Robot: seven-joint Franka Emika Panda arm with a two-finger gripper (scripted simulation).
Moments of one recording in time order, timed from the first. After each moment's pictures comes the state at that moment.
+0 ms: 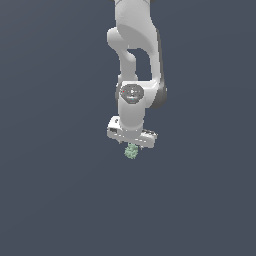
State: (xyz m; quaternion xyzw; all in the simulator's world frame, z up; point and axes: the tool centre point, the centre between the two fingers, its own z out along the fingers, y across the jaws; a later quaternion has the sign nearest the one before) arm -0.007 0.012 0.095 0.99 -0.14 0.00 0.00
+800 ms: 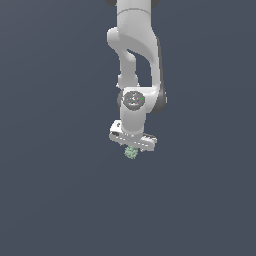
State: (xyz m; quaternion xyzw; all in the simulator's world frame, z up) arm -0.008 0.017 0.068 0.99 -0.16 0.00 0.00
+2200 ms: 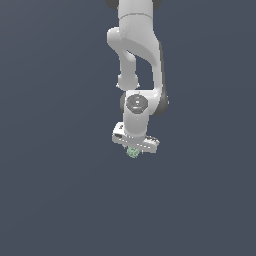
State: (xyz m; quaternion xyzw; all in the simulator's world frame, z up) arm -0.005 0.028 0.058 0.99 -0.16 0.00 0.00
